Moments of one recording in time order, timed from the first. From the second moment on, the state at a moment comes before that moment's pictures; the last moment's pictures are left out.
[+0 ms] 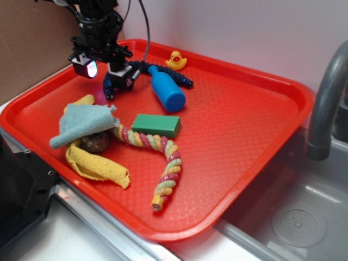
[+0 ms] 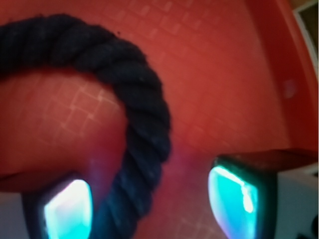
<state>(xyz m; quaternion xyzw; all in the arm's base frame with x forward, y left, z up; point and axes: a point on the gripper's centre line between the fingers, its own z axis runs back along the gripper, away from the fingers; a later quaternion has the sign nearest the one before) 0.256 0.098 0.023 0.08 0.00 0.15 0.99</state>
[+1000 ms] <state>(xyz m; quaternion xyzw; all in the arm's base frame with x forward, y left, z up) 0.230 0.115 0.012 0.01 -0.03 0.22 0.98</state>
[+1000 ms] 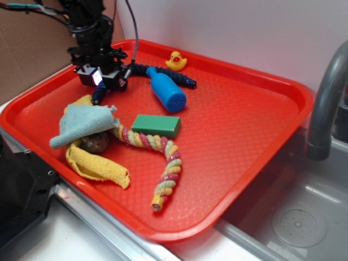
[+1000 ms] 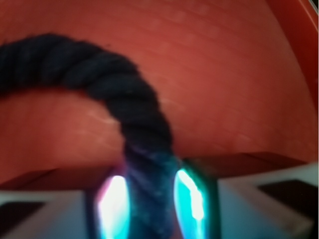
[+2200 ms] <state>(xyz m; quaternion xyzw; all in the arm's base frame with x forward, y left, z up) 0.215 0.094 0.045 0.00 0.01 0.19 0.98</state>
